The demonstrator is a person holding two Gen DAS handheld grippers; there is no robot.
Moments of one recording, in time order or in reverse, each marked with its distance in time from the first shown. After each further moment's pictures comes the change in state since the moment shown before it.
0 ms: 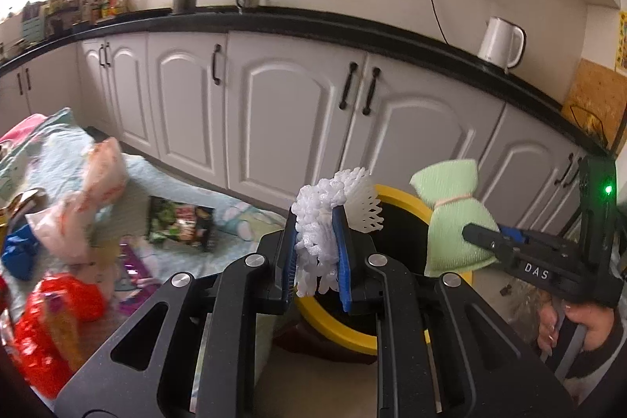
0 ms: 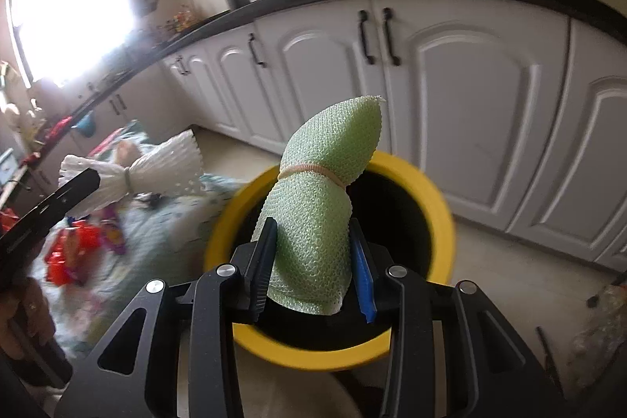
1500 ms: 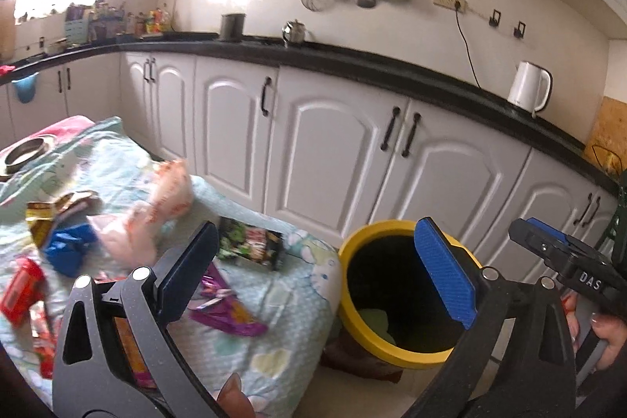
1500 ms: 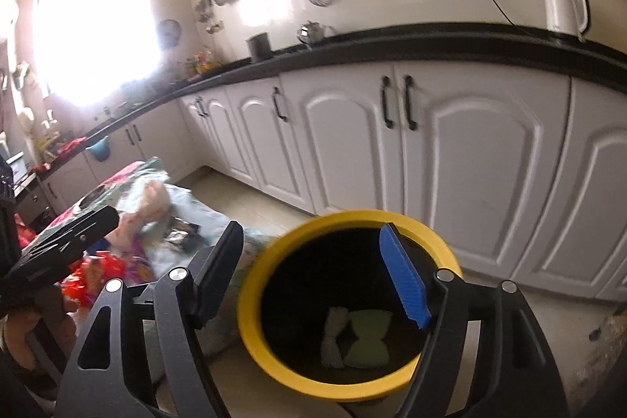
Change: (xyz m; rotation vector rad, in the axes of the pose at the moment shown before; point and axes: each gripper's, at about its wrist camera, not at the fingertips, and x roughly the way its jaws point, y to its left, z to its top) left arm -0.055 0.044 0.005 -0.092 -0.158 0.123; right arm -0.038 0.038 0.017 -0.063 -0.202 0.052
